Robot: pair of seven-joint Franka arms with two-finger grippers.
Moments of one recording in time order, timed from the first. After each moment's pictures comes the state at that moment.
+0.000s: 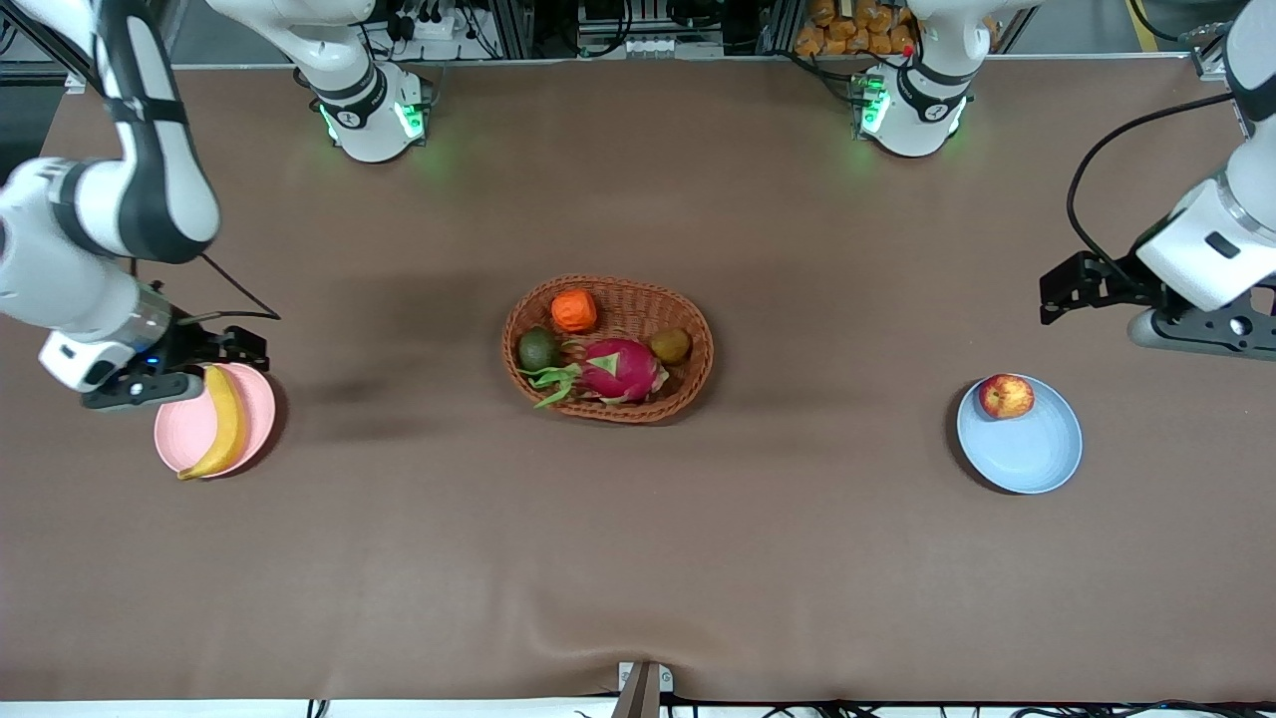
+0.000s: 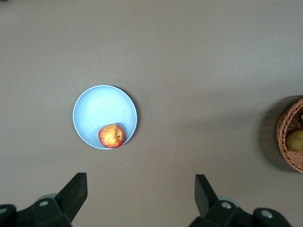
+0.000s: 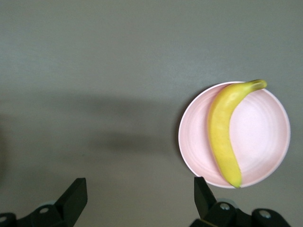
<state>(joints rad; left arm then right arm) 0.12 0.13 -0.29 -1.46 0.06 1.62 -0.01 -0.07 0.14 -0.02 -1.94 0.05 2.05 -0.28</state>
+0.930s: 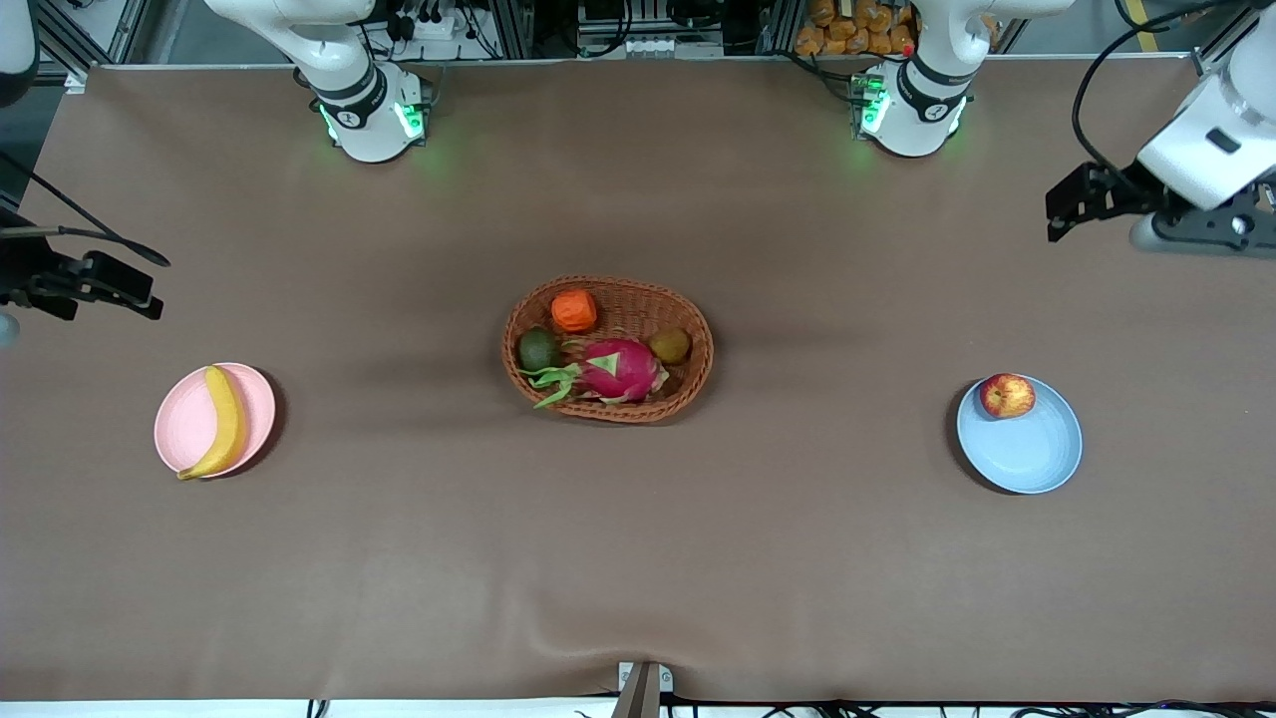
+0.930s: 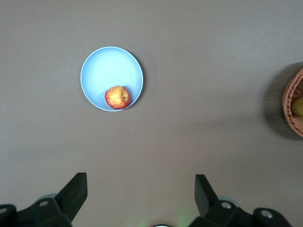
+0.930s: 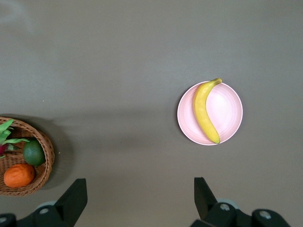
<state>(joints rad) -0.16 -0.10 0.02 -1.65 0.05 1.54 -0.01 -0.03 0.08 -0.02 -1.50 0.03 1.58 -0.03</state>
